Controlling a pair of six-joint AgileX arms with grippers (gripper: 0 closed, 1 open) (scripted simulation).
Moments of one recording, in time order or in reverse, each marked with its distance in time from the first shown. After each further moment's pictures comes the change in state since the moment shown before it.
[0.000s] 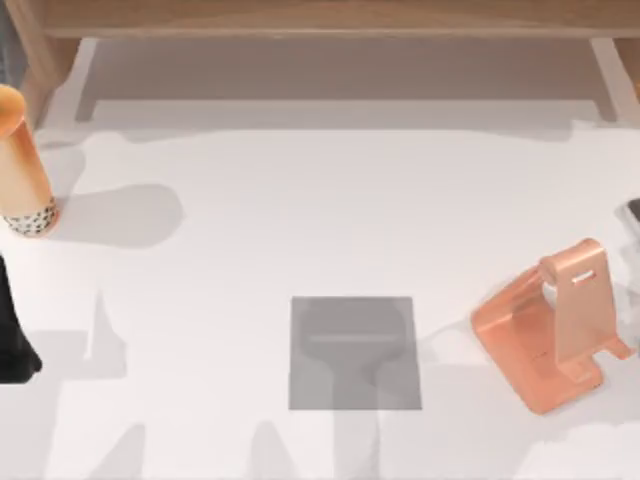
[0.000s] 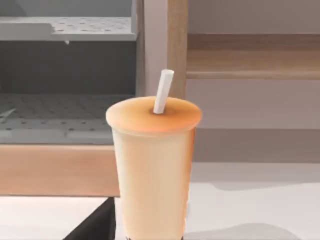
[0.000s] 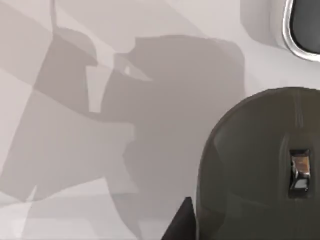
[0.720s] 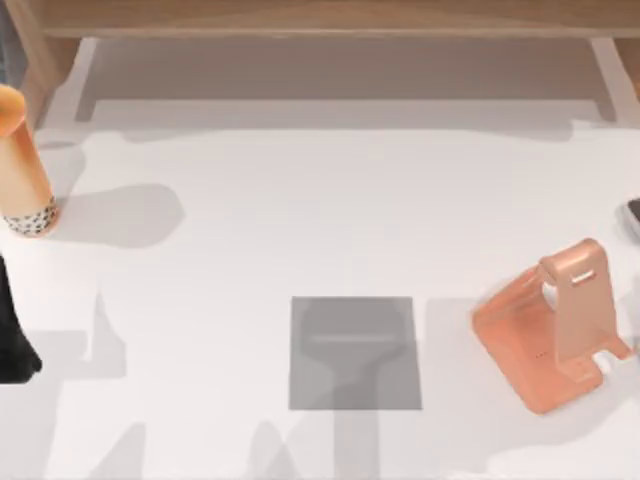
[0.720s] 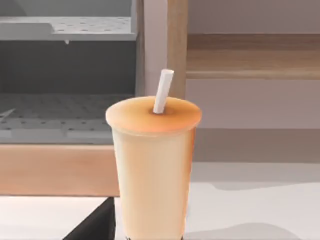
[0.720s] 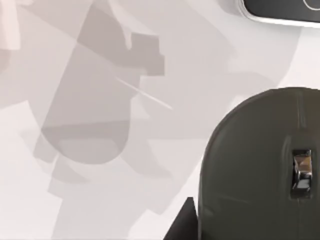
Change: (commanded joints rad) left arm 0.000 0.000 0.000 0.000 0.000 0.000; right arm 0.000 -0.107 0.165 -0.271 -0.001 0.000
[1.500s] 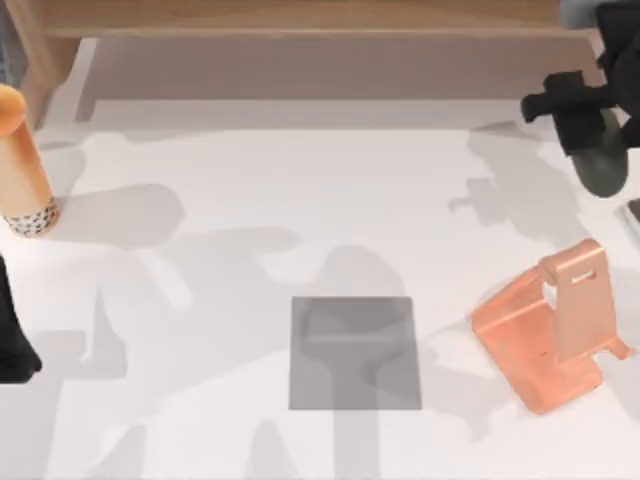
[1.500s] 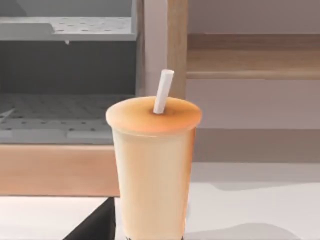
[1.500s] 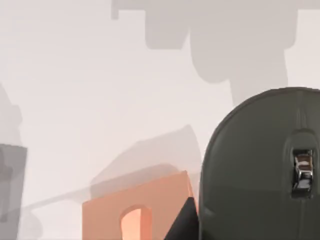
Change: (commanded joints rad) left arm 0.000 0.000 0.000 0.000 0.000 0.000; right arm 0.471 0.136 0.428 0.009 0.070 0.671
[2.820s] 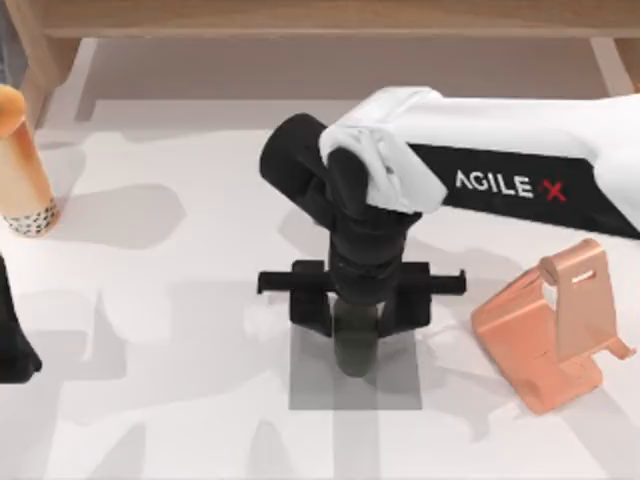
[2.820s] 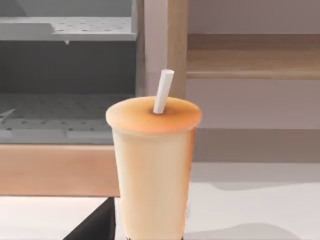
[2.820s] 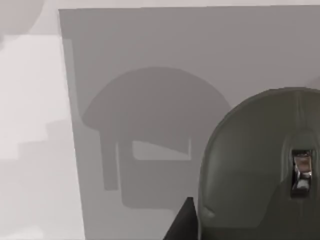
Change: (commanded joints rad) left arm 0.000 0.000 0.000 0.000 0.000 0.000; right arm 0.481 0.447 0.046 0.112 -0.053 0.662
